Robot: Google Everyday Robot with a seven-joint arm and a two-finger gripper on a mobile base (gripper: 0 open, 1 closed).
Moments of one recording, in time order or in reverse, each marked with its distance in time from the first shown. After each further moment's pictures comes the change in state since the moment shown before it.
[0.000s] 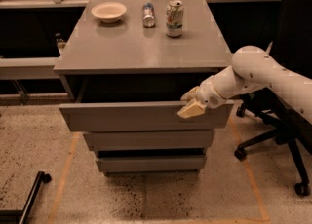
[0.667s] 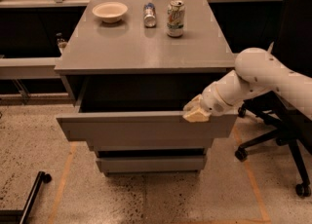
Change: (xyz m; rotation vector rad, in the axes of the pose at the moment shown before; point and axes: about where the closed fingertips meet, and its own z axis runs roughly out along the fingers) arm 0.013 0.040 -0.019 -0.050 0.057 0.020
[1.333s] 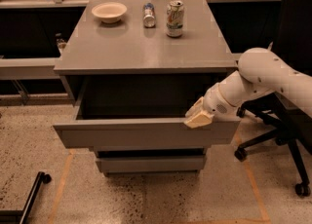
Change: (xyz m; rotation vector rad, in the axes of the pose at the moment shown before) arm 0.003 0.007 -0.003 -0.010 0.011 0.004
